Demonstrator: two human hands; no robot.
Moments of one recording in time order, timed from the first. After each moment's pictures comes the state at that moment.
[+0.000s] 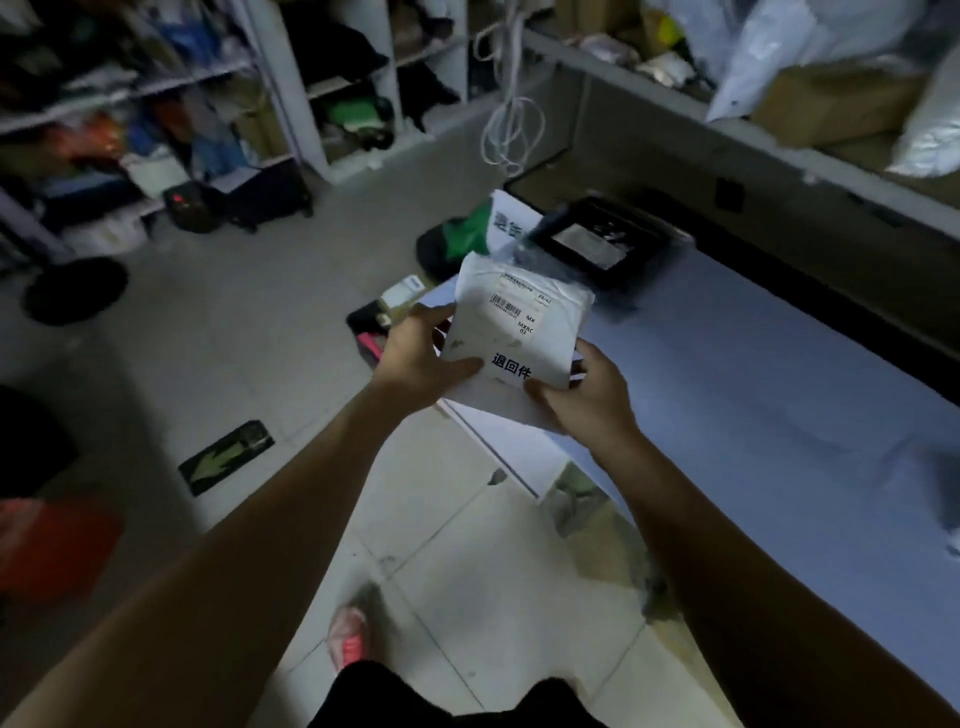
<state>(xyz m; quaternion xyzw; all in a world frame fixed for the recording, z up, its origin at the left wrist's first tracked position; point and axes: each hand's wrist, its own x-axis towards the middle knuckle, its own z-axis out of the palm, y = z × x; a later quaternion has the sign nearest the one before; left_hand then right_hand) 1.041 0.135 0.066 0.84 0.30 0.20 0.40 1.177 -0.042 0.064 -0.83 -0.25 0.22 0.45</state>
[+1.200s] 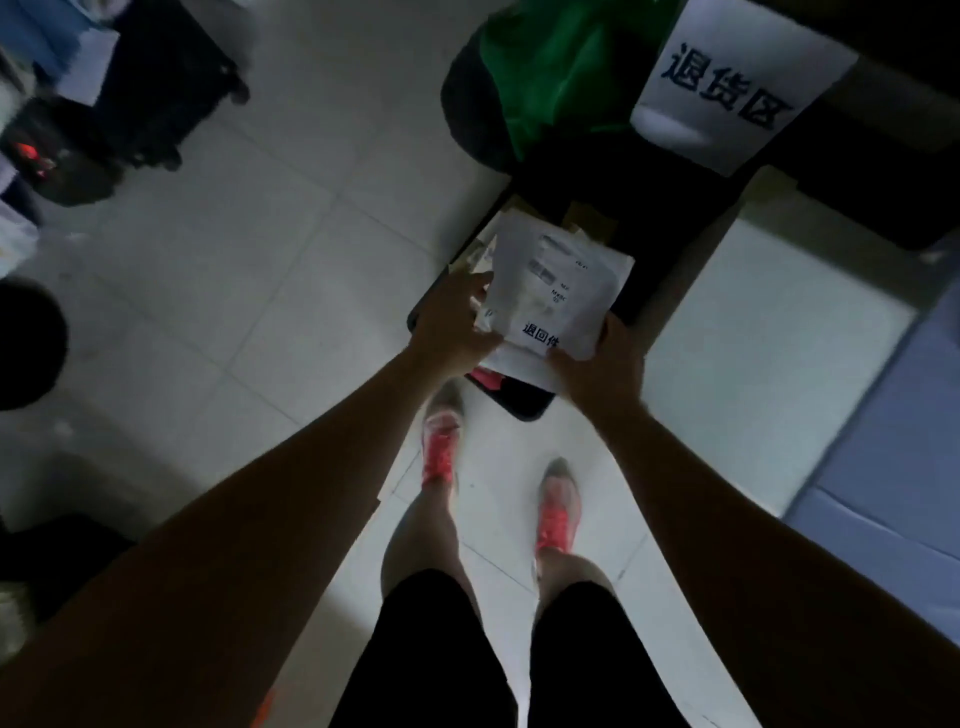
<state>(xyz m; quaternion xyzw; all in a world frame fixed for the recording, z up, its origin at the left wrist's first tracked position) 1.240 0.740 -0.251 0.87 0.28 -0.08 0.40 1.312 0.561 -0.276 -0.88 0.00 0.32 0.36</state>
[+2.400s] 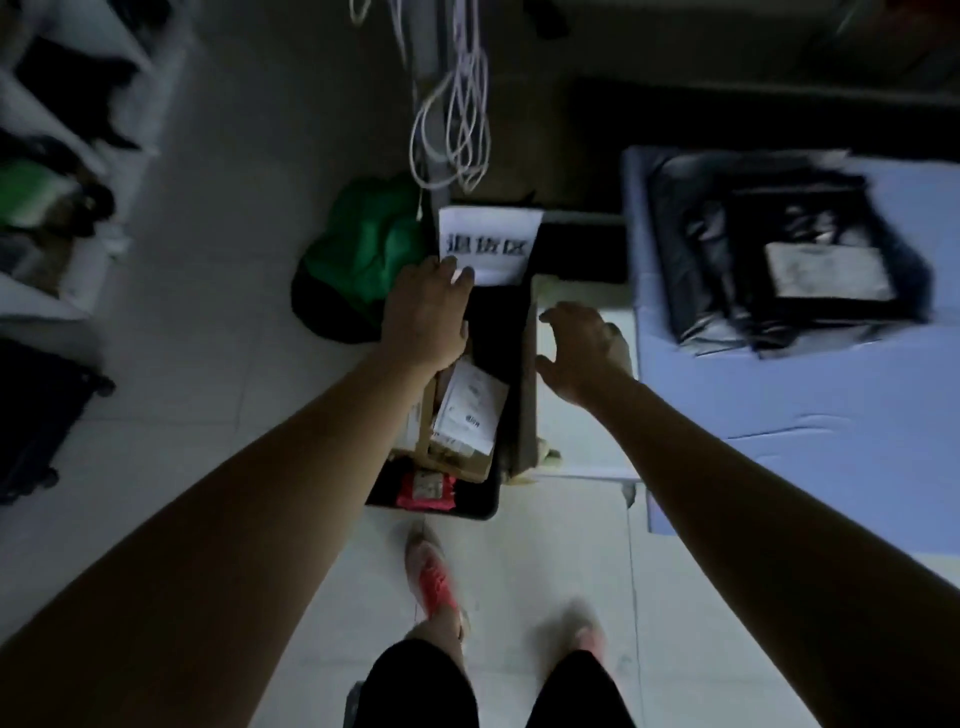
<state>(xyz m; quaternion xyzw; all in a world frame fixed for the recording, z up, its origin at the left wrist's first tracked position) 1.388 0.723 -0.053 0.99 -0.13 -0.02 -0.02 1.372 0.520 -0.066 -0.98 -0.07 0.14 0.10</state>
